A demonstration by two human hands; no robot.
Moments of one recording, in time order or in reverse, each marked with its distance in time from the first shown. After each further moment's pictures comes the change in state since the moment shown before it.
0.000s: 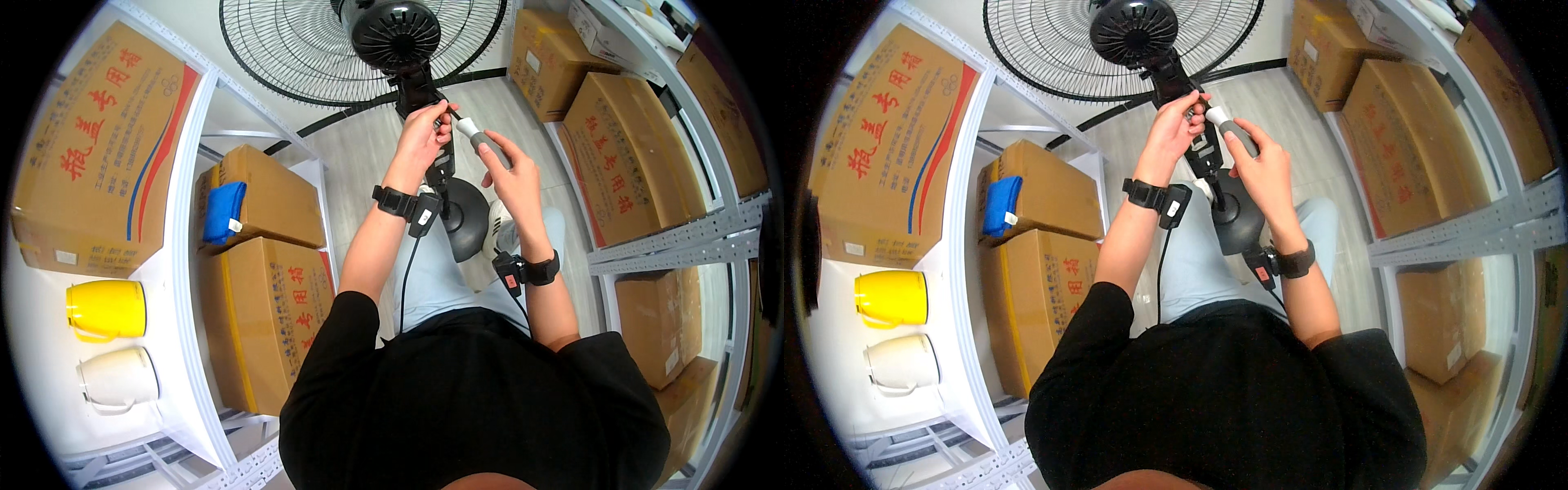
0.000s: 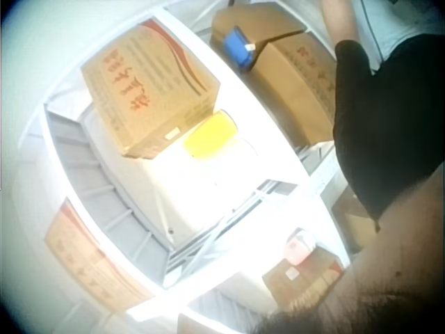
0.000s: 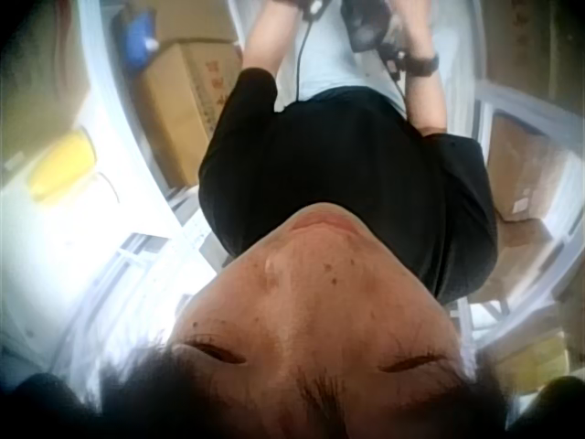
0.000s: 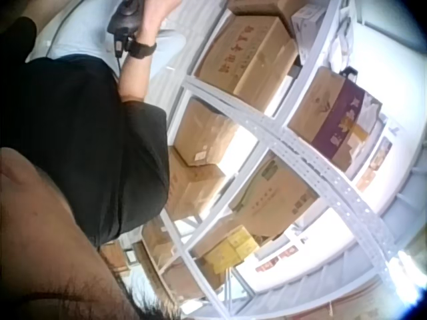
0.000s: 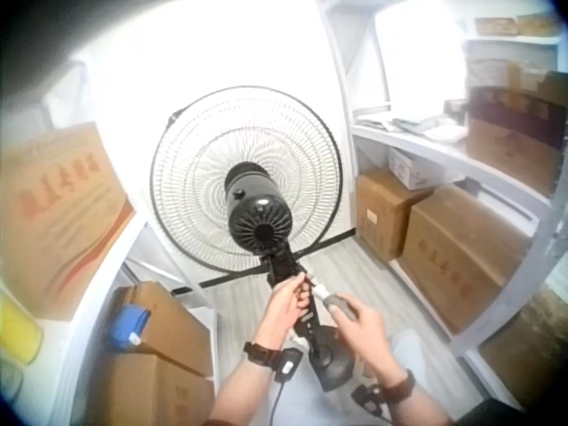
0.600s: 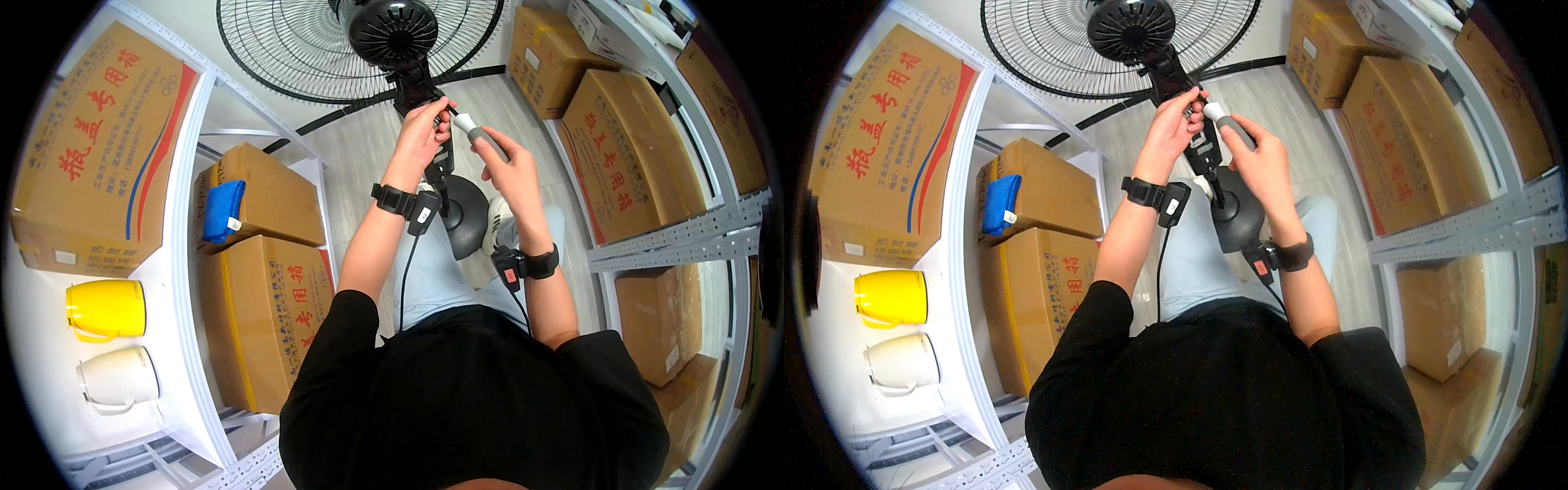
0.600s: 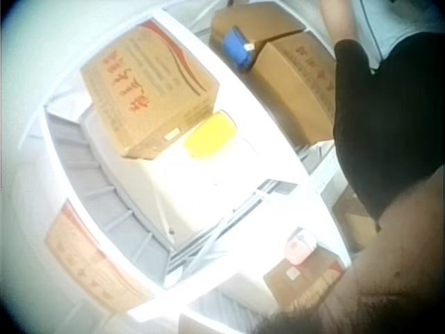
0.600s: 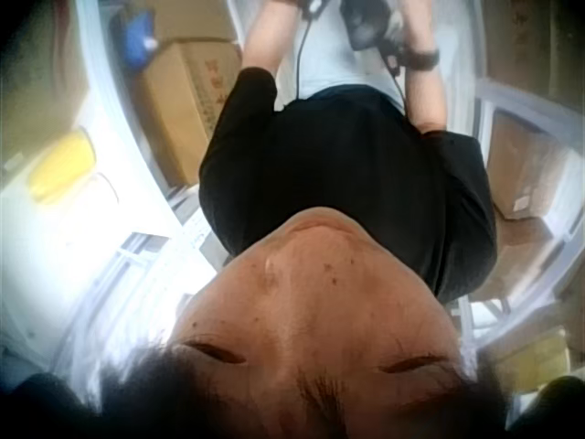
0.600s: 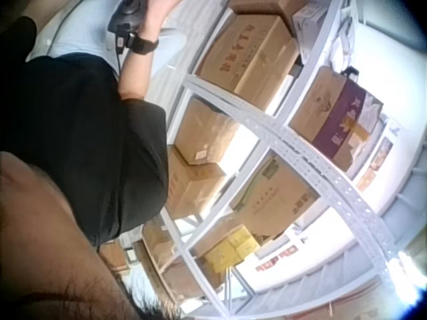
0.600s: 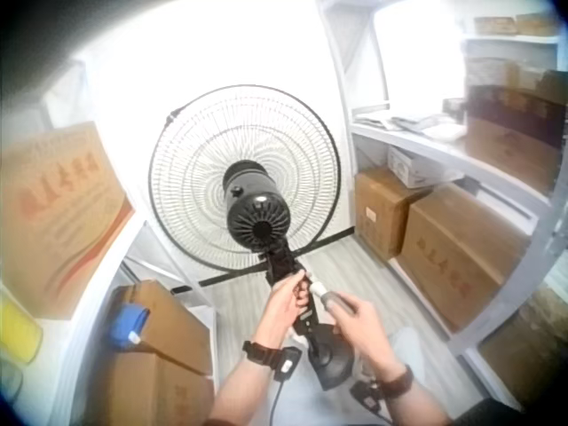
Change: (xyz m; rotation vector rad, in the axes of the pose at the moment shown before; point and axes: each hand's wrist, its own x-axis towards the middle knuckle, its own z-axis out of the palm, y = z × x) left_hand -0.004 -0.002 0.004 0.021 0.021 0.002; right_hand 0.008 0.002 -0.002 -0.036 -0.058 0.074
